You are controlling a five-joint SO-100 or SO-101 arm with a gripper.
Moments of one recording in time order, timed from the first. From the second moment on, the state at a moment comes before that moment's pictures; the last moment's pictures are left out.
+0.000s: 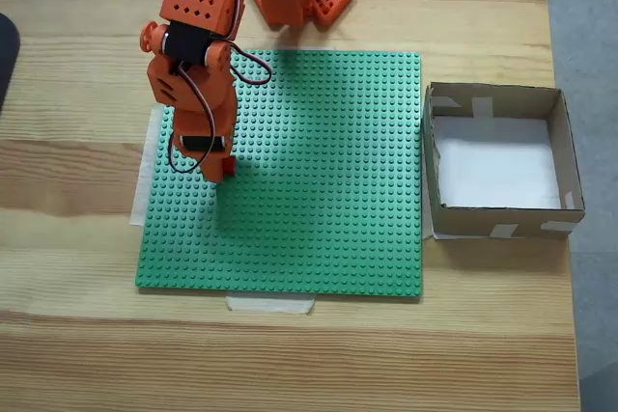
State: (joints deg) arm 14.0 91.5 108.3 57.4 -19.6
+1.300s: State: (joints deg) arm 12.4 98.3 104.7 64.4 -15.5
